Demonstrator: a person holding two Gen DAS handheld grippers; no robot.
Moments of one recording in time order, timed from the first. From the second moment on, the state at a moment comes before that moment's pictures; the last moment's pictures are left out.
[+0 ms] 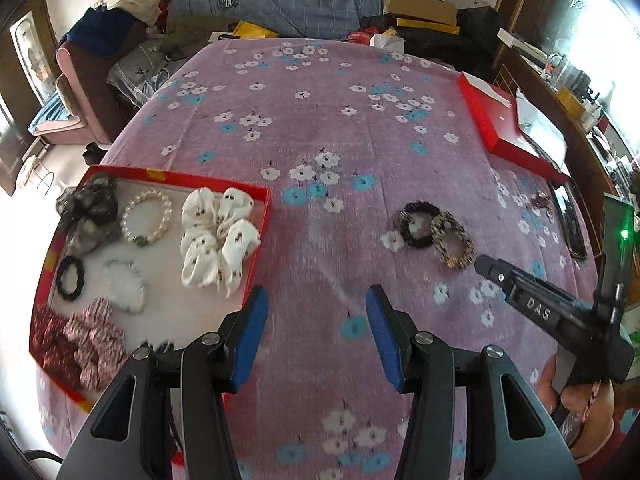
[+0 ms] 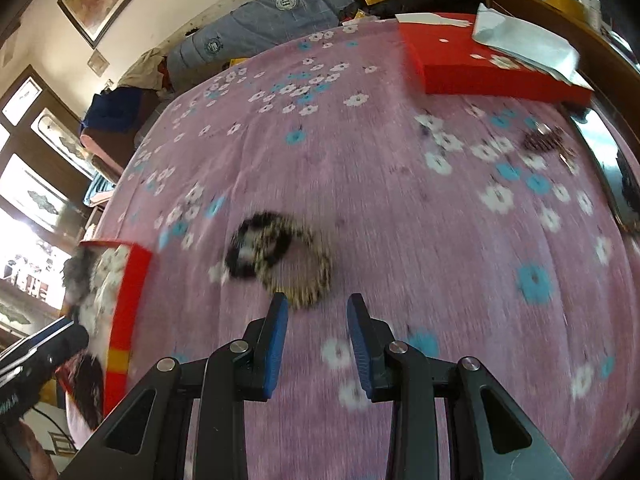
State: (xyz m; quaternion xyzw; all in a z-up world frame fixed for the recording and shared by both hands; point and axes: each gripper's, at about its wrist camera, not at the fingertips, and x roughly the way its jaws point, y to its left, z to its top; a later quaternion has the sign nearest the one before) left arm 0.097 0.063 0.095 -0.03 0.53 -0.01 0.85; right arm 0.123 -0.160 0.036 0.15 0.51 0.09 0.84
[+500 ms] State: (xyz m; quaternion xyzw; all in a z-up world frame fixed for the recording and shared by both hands) left arm 0.157 0.042 0.059 -0.03 0.55 -0.05 0.84; right arm 0.141 -0.150 0.023 0.07 0.53 0.03 0.85
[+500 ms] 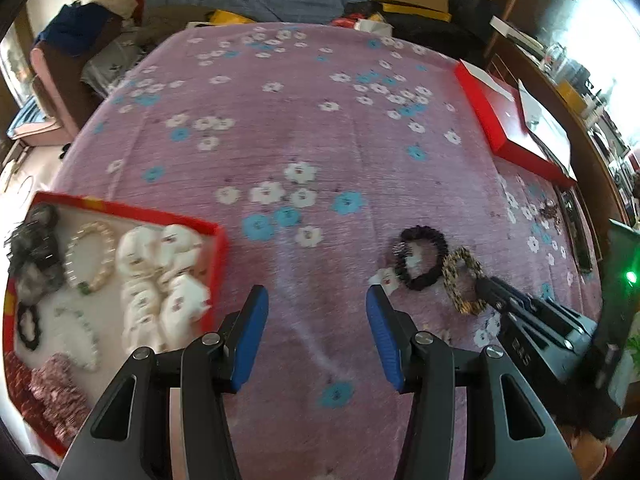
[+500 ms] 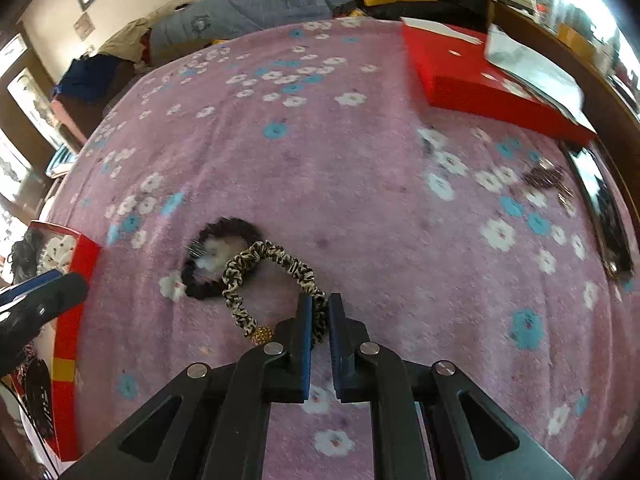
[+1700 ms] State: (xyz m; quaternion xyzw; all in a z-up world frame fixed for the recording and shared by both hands) left arm 0.107 -0.036 0.087 0.01 0.52 -0.14 0.84; right arm -0.005 -0.219 0.043 0.18 0.51 0.00 0.84
